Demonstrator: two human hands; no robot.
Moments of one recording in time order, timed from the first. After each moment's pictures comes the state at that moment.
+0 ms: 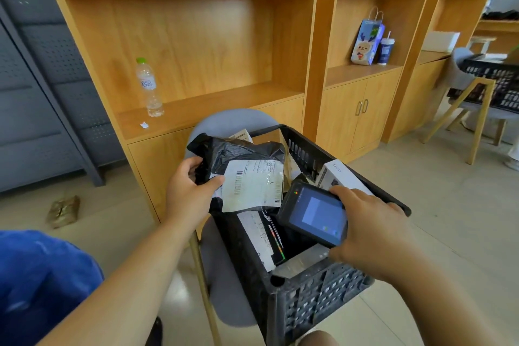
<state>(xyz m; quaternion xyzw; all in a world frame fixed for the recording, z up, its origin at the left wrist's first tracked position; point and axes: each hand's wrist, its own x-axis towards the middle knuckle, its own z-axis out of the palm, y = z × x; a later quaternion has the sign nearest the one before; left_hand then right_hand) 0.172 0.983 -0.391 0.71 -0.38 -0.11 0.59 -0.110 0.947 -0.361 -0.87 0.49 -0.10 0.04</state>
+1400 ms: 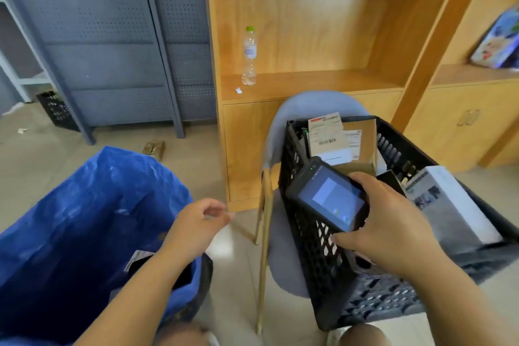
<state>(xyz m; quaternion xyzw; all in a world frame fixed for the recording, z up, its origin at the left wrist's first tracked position) 0.237 1.160 -0.458 0.83 -0.30 -0.19 0.43 -0.012 0.994 -0.376 -0.91 0.36 -0.16 0.13</state>
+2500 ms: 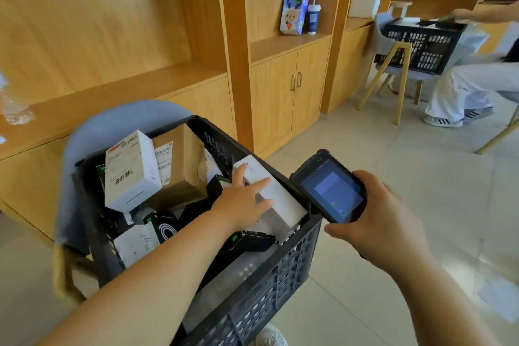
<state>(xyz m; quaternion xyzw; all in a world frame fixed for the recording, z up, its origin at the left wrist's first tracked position) -0.006 0.781 -0.472 0.69 -0.69 -0.23 0.09 -0.249 0.841 -0.414 -0.70 0.65 -0.27 0.15</state>
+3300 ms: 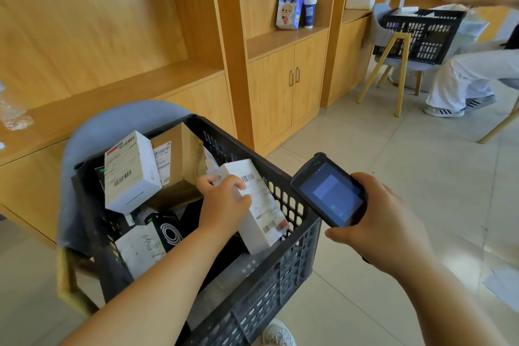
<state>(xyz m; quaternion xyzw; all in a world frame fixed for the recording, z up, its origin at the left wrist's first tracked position) -0.001 0.805 -0.479 0.75 -0.52 -0.21 0.35 -0.250 0.849 -0.418 -0.70 0.65 -0.26 0.16</state>
